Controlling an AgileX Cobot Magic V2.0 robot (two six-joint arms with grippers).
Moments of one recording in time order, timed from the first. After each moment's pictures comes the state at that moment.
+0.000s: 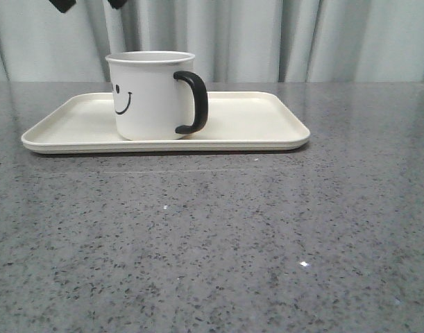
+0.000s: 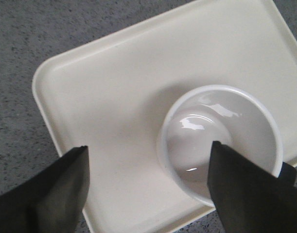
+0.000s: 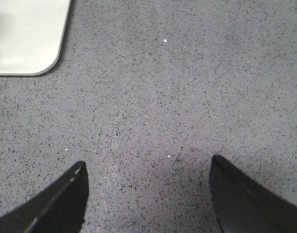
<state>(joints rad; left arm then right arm) -0.38 1.66 -1.73 -0.07 1.12 -0.08 0.11 0.58 -0.87 0.05 1.07 0.07</state>
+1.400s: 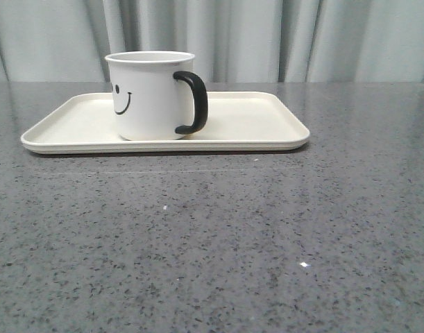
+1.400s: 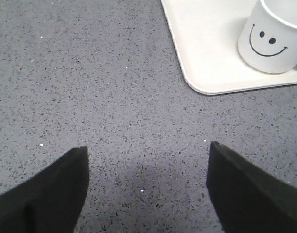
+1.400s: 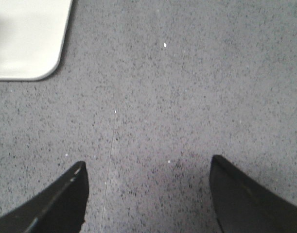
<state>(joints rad) -0.13 0.63 -0.81 -0.05 0.96 -0.08 0.11 0.58 -0.87 0.05 1.04 0.07</state>
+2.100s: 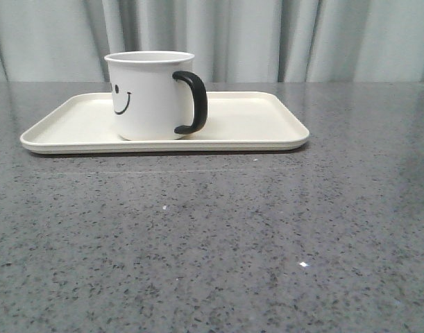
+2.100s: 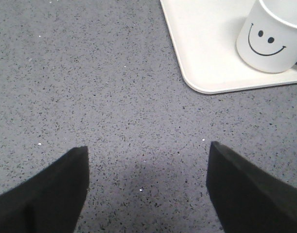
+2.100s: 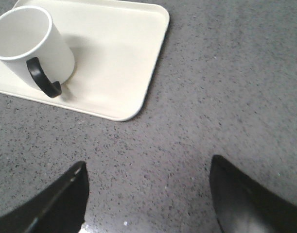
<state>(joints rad) -0.13 0.63 -0.81 -0.06 0.96 -0.08 0.17 0.95 -1.06 0.35 0.92 -0.19</state>
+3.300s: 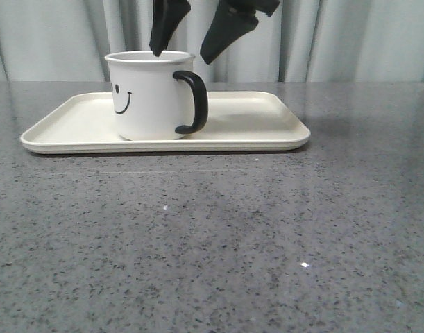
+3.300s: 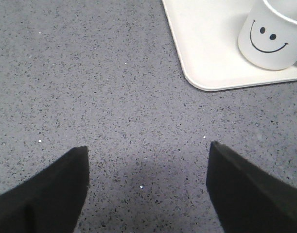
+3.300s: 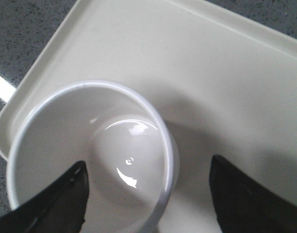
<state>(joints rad) -0.13 0.63 -0.81 -0.06 0.97 -0.08 0.55 1.93 -1.84 0.32 0.94 -0.09</state>
